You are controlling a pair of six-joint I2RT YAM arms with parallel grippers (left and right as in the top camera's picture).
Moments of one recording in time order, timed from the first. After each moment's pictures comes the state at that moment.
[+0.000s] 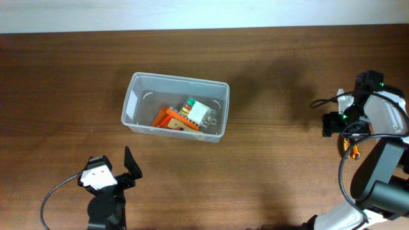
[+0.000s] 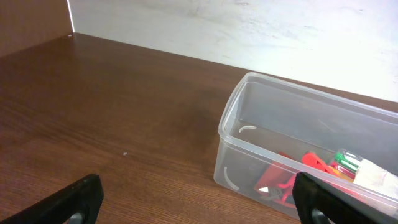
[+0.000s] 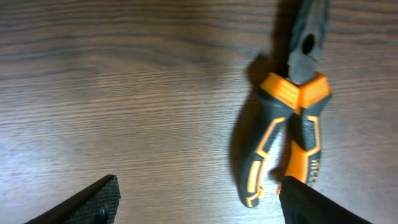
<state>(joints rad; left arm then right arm) -0.13 0.02 0.10 -0.29 -0.33 -0.22 -0.40 1.86 1.32 -1.02 0.06 -0.30</state>
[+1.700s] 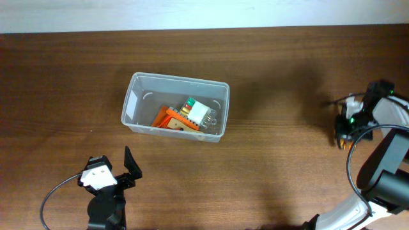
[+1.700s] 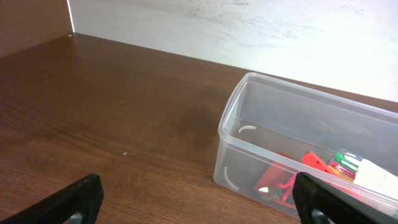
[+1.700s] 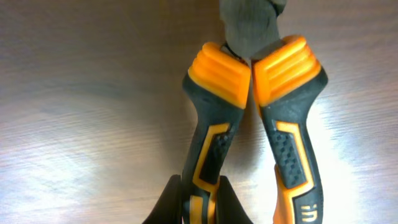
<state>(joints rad) -0.13 0.02 0.10 -0.29 -0.33 -0.22 -0.49 1.93 1.33 -0.96 -0.04 -0.27</state>
